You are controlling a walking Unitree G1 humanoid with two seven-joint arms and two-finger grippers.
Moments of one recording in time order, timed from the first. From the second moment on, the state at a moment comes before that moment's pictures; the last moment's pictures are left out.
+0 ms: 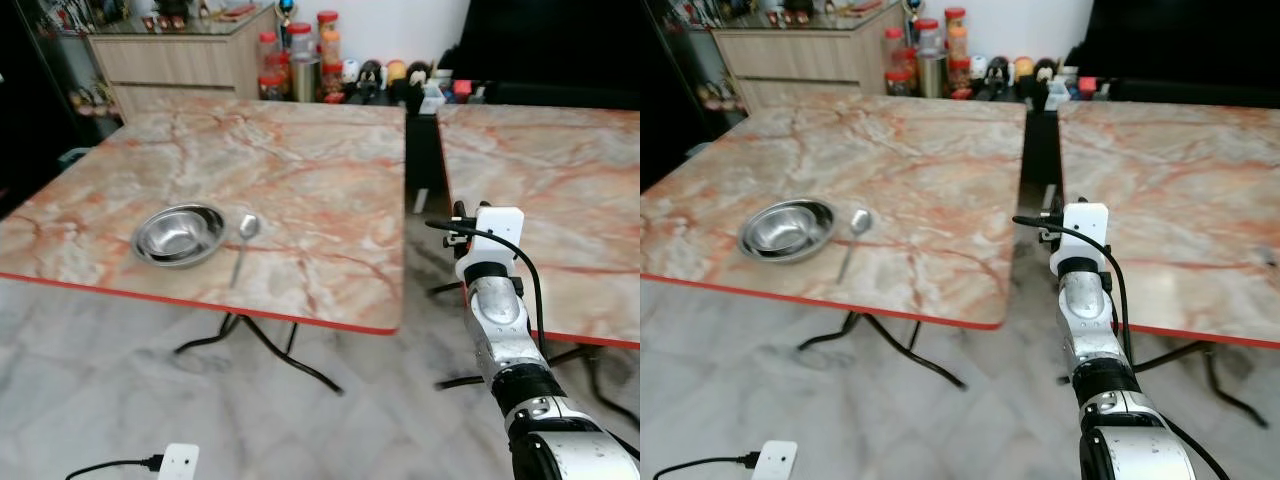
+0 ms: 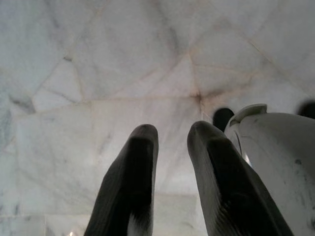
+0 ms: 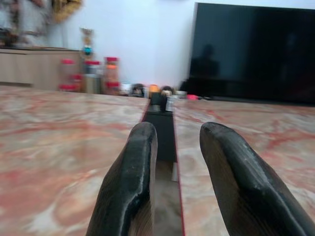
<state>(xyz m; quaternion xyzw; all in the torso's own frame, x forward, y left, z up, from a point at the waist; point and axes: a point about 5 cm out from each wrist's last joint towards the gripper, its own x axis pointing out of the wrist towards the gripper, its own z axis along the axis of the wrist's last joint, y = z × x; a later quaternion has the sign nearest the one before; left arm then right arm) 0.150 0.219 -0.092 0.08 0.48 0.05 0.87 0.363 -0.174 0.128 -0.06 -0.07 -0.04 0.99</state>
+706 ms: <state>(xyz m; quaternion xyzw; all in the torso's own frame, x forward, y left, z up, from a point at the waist) 0.160 0.217 -0.089 0.07 0.47 0.05 0.88 0.361 -0.185 0.123 -0.07 -0.05 -0.06 0.99</state>
